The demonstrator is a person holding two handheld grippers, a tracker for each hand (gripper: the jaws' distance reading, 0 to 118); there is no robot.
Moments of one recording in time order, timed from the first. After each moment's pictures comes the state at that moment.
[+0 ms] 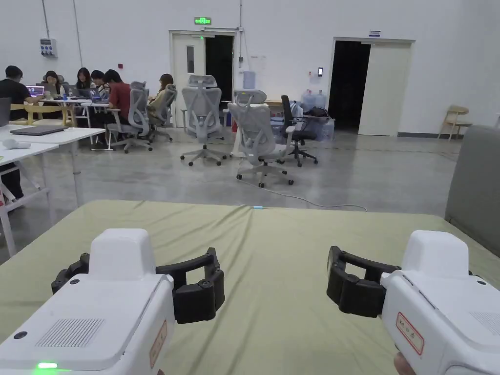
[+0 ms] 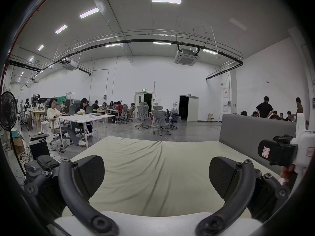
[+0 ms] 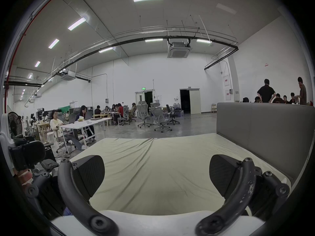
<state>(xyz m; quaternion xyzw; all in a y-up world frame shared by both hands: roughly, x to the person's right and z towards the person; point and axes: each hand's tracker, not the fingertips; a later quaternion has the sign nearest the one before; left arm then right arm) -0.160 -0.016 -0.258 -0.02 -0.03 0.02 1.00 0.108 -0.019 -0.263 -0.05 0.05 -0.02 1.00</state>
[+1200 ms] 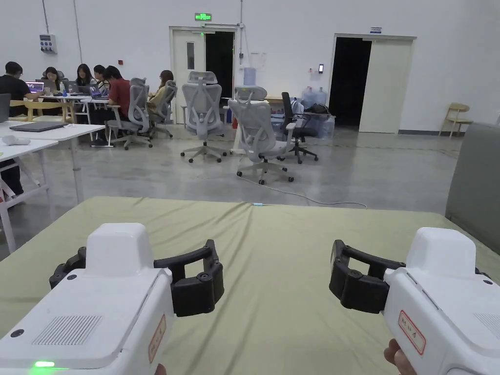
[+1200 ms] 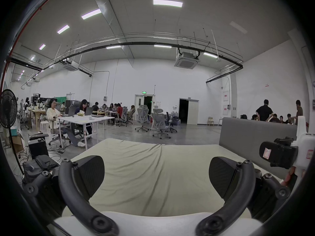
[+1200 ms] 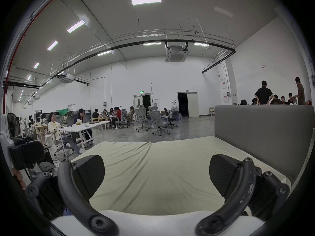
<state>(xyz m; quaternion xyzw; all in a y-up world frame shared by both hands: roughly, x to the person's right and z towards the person) -0.159 -0.017 -0.259 -0.01 -0.03 0.03 1.00 0.106 -0.020 -0.260 -0.03 0.04 -0.02 1.00</state>
